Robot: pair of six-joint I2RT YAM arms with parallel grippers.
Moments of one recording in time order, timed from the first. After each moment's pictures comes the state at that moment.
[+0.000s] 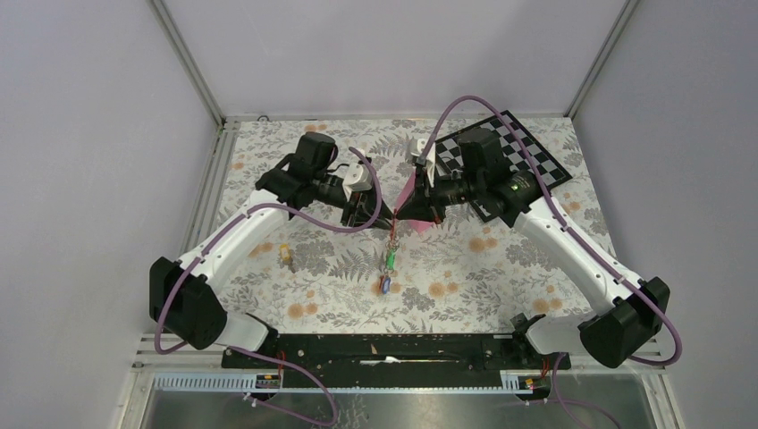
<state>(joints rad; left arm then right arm) -0.51 1.40 1.25 -0.51 1.24 0.62 0.57 1.32 1.31 -0.56 -0.90 -0.26</state>
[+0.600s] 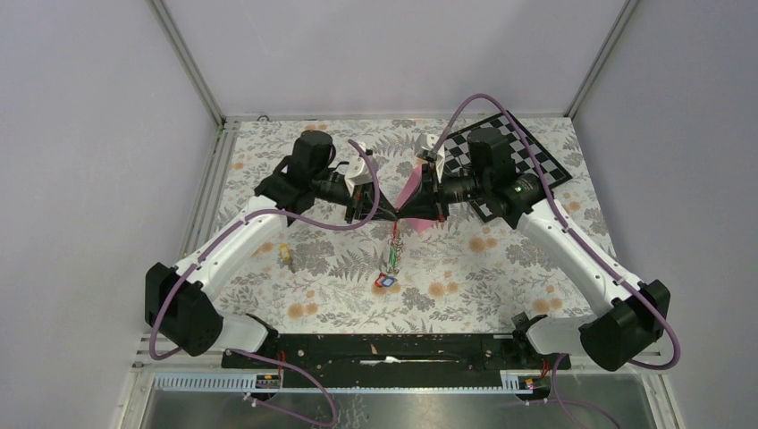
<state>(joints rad) -0.54 1.37 1.22 -0.32 1.21 0.41 0.53 1.31 1.26 -0.45 -1.01 -0.17</state>
